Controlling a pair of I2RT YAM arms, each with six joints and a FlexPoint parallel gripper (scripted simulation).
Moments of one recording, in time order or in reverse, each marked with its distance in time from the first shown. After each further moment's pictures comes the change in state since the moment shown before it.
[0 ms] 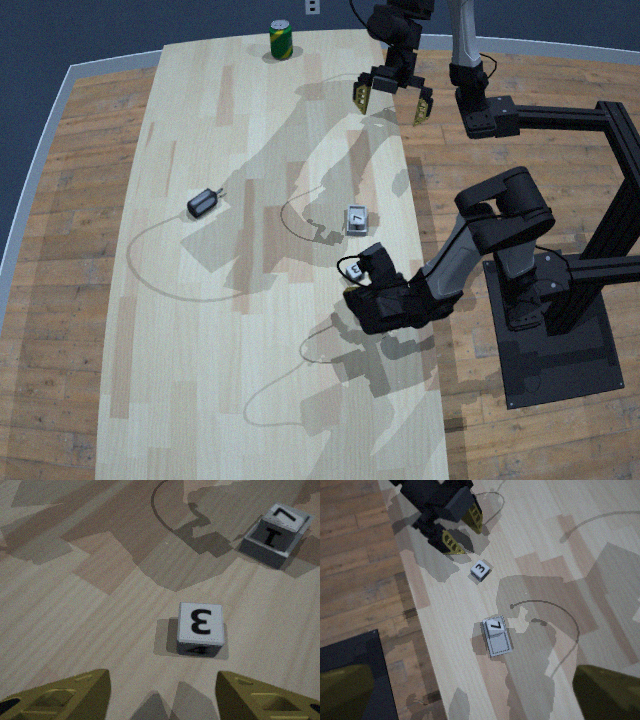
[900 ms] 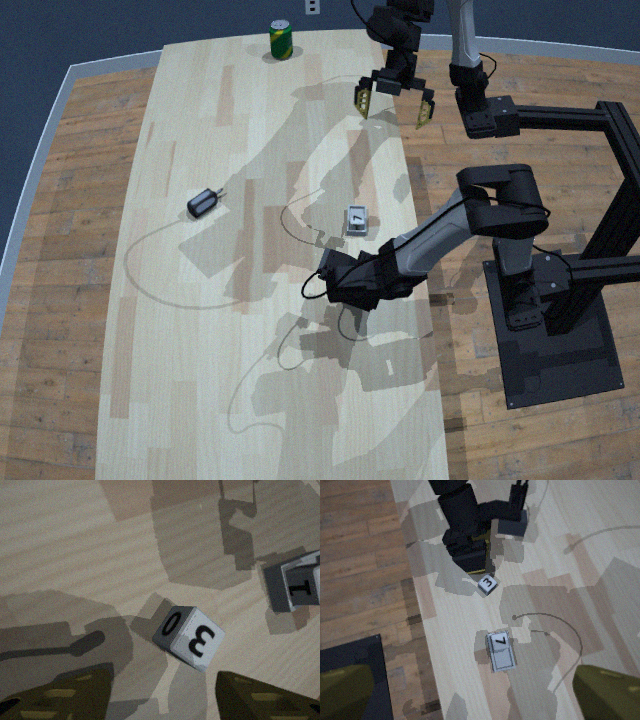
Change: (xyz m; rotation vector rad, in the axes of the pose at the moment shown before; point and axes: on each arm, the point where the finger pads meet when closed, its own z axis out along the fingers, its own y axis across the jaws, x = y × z) left arm -0.003 -0.003 0.016 0.017 0.404 -0.714; right arm -0.013 0.007 0.005 -0.036 -0.041 -0.041
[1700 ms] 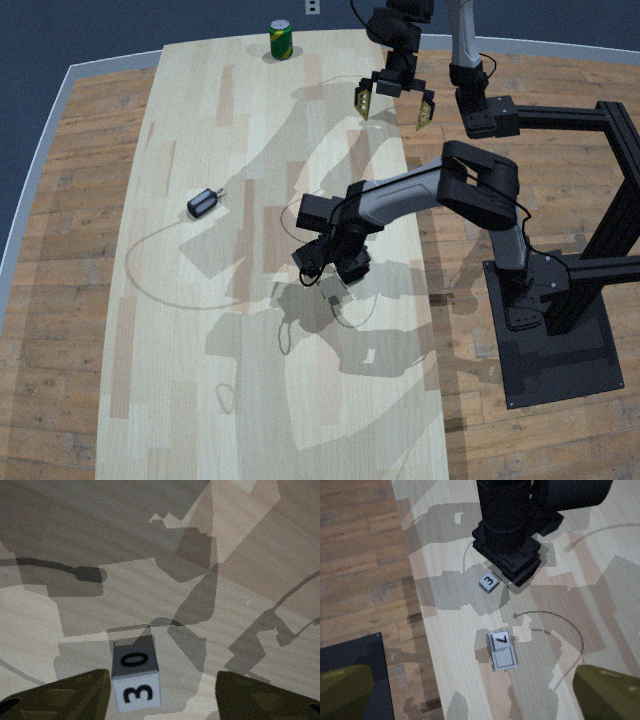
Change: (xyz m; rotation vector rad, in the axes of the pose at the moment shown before) left arm -0.043 -0.020 0.015 -0.434 0.082 -0.750; right arm 0.001 0.001 0.002 -0.004 0.009 0.000
